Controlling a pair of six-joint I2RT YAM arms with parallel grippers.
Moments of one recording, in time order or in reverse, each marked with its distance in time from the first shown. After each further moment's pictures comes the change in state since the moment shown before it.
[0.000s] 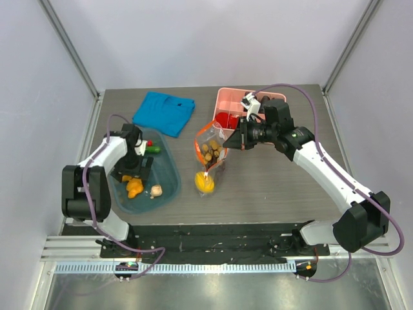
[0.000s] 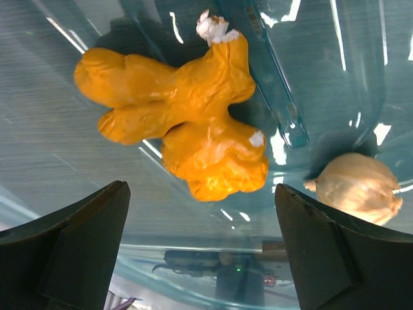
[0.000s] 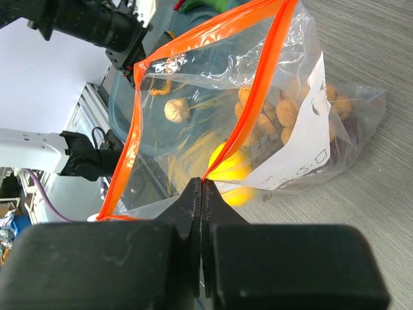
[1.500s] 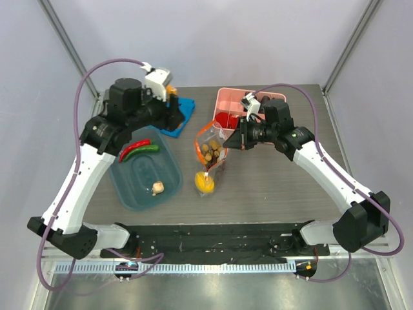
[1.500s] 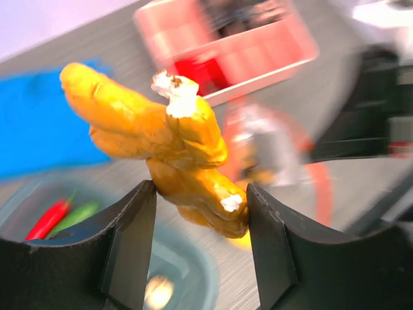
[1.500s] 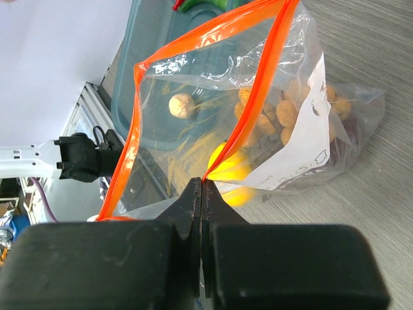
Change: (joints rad) left arm -0.343 -0.298 0.603 0.131 0.265 -0.147; right arm 0.000 0.000 0.000 0.000 0.001 -0.003
